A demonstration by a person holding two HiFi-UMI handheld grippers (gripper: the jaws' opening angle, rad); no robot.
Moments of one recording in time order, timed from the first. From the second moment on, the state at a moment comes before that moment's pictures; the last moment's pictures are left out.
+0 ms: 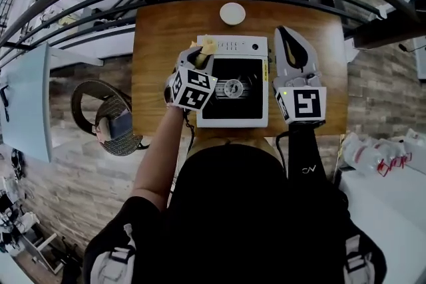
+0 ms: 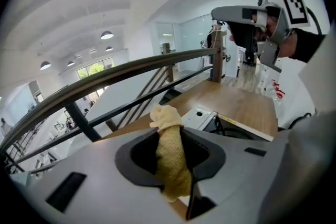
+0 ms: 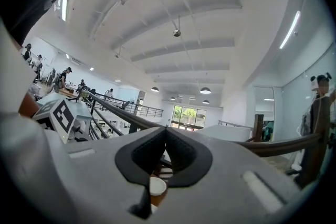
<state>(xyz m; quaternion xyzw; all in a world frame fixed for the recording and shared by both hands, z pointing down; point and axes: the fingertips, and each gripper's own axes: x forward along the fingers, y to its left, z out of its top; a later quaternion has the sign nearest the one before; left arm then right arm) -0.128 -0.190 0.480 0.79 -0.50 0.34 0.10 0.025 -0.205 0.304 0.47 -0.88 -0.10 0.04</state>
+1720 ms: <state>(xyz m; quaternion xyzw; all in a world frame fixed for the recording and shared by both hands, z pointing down) -0.123 -0.153 0.479 0.78 -0.49 0.36 0.11 0.026 -0.193 0.306 0.44 -0.89 -0.09 0.02</state>
